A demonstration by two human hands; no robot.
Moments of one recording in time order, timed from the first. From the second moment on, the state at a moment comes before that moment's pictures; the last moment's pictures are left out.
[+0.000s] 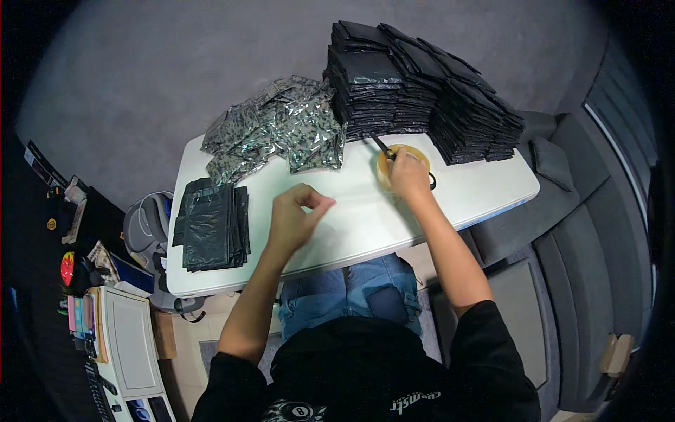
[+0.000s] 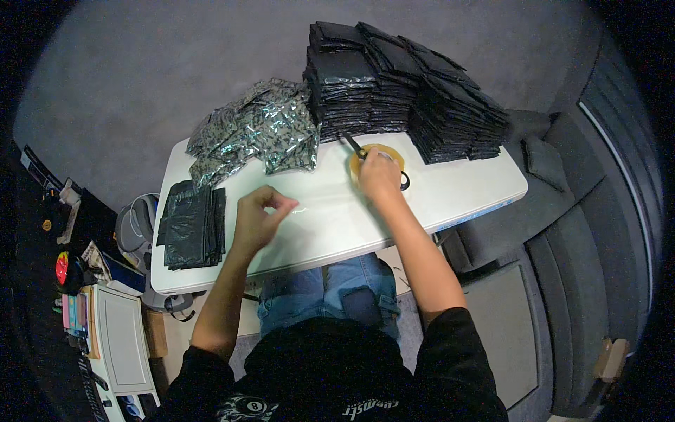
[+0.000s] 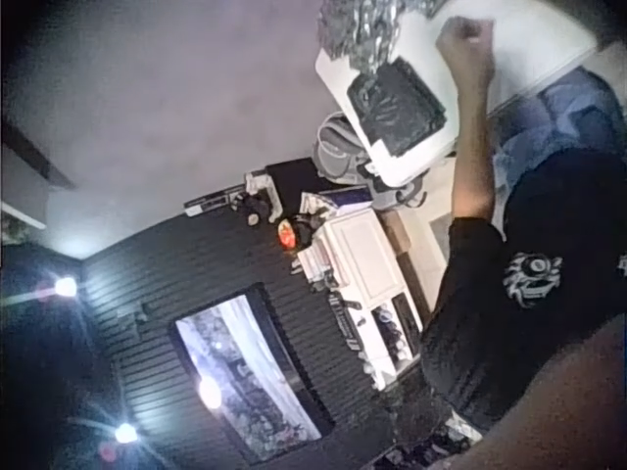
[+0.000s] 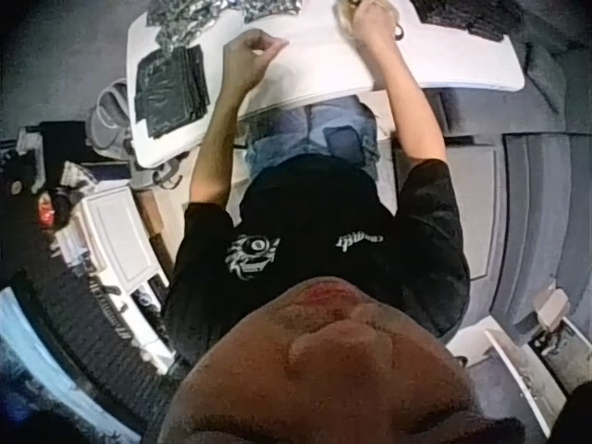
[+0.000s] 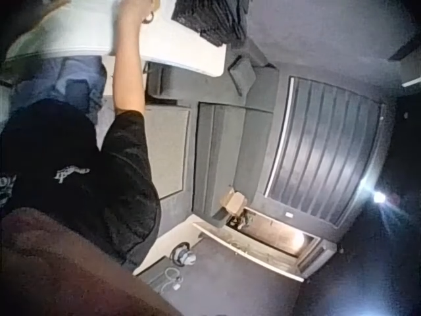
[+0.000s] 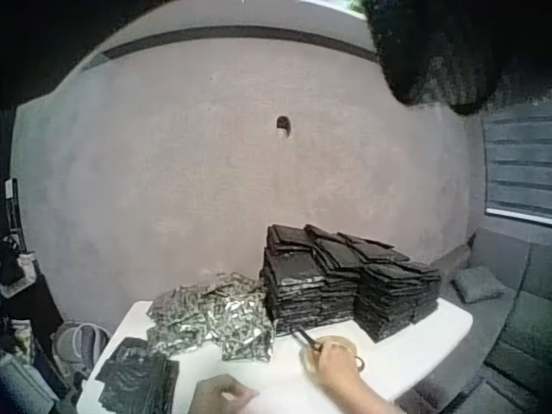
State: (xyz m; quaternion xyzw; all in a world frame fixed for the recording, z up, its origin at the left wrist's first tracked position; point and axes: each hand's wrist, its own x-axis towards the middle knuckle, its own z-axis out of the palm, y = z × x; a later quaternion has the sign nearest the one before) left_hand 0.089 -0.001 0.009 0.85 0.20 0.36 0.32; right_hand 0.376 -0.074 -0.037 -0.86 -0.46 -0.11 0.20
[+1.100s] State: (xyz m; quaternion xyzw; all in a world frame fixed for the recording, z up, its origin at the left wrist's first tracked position) left_hand 0.064 0.028 0.018 0.77 0.30 0.39 0.40; right_hand 0.403 -0.071 -0.045 -0.89 -0.39 -0.18 0.18
